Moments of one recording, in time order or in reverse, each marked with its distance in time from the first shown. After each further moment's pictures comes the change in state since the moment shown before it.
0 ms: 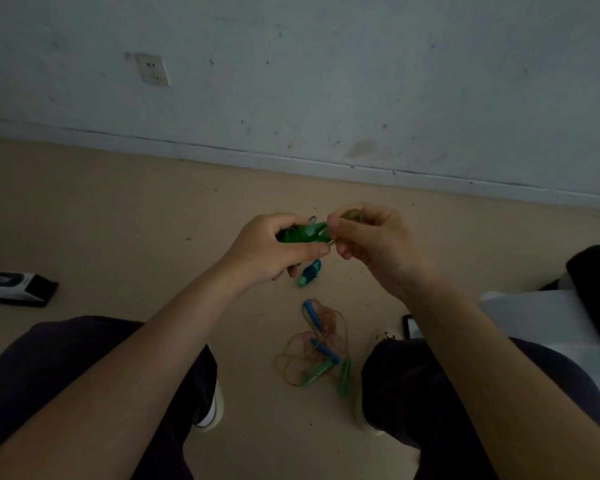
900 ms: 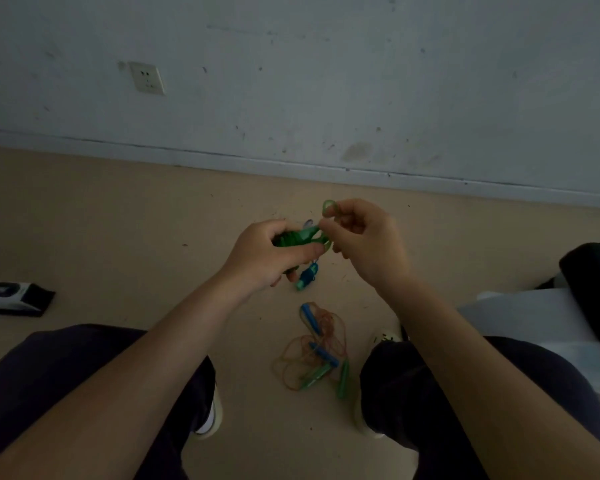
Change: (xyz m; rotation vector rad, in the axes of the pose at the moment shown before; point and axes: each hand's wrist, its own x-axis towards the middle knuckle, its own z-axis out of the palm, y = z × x) left_hand 0.001 0.001 0.010 0.003 0.080 -0.030; right_hand 0.003 0.009 0.005 -0.437 0.237 -0.146
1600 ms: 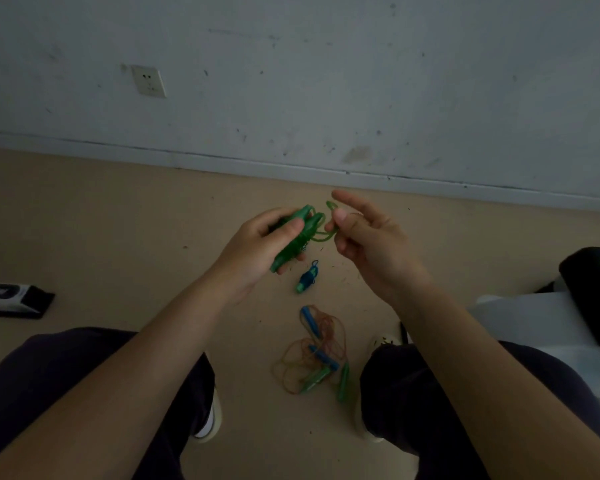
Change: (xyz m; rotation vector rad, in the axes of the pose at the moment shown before) left_hand 0.004 -0.002 -0.008 -0.337 -0.040 0.021; right_hand 0.001 -0.005 -0.006 0.658 -0.134 0.247
